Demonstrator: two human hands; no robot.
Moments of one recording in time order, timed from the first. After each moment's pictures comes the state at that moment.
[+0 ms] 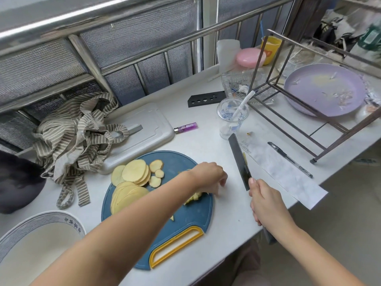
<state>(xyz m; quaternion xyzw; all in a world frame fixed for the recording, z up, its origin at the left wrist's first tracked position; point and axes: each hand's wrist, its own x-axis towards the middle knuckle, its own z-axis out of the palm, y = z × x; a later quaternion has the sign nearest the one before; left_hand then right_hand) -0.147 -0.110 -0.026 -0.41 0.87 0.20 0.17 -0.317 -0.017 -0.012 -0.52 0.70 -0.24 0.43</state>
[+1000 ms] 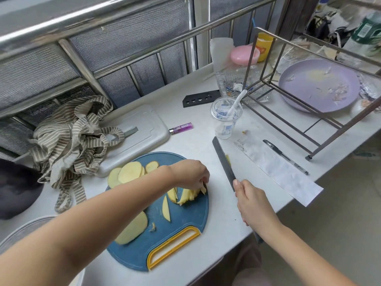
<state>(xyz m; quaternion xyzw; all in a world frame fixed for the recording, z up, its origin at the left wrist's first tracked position) -0.116 -0.113 -0.005 -0.42 0.86 0.21 0.20 -0.305 -0.017 -0.015 -0.56 0.67 -0.22 0.43</state>
